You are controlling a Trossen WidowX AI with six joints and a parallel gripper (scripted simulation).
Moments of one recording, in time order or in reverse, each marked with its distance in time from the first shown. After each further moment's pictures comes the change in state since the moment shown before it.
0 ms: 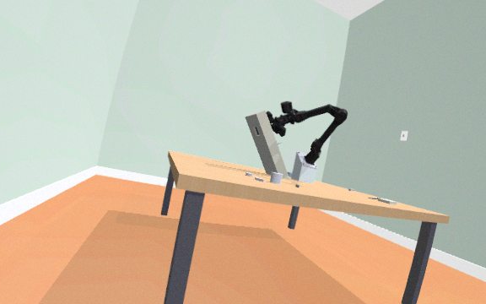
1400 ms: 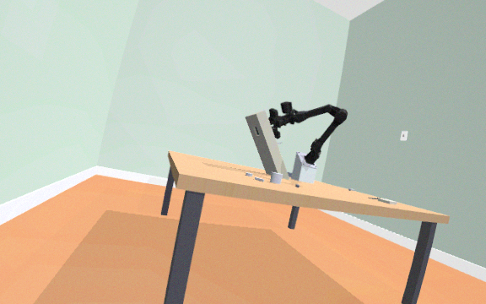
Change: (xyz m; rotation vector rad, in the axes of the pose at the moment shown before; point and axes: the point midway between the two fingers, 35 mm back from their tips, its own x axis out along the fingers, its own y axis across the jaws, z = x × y) arm 0.002 0.000 0.002 -1.204 -0.003 -0.005
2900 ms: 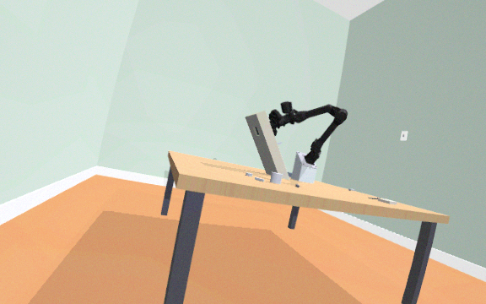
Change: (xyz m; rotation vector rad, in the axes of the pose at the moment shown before) arm 0.000 0.000 0.001 -0.497 -0.005 -0.003
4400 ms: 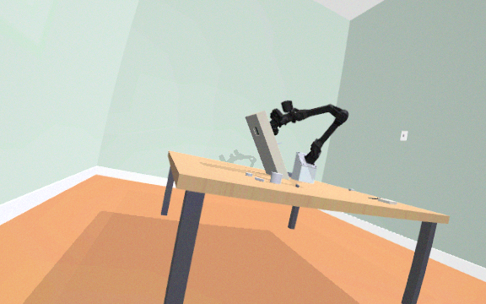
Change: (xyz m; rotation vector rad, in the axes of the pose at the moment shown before) arm -0.013 0.001 -0.001 -0.013 0.018 -0.010
